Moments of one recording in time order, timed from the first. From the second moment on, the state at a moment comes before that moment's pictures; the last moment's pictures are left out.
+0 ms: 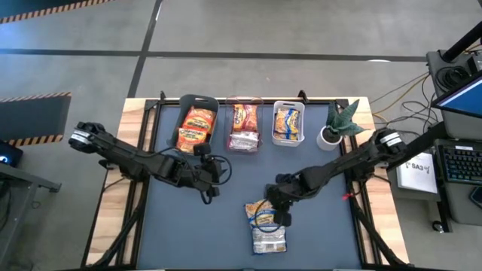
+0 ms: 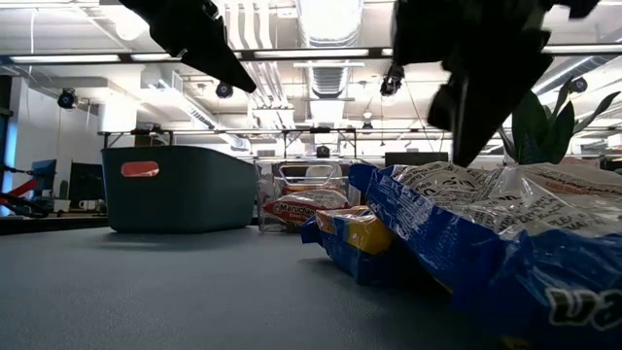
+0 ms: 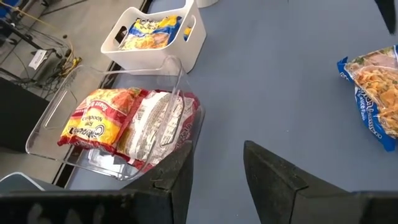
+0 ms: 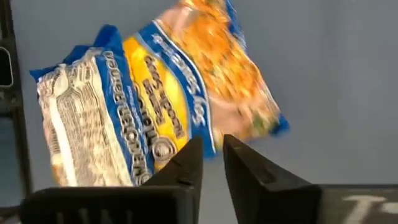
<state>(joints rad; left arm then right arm) -0.32 1.39 0.97 -0.38 -0.67 -0.11 0.35 1.66 1.10 -0.53 -0.08 0.54</state>
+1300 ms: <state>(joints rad) -0.33 1.40 0.97 -0.35 -0.60 -0.11 0.27 1.74 1.09 -0.30 0.26 0.35</state>
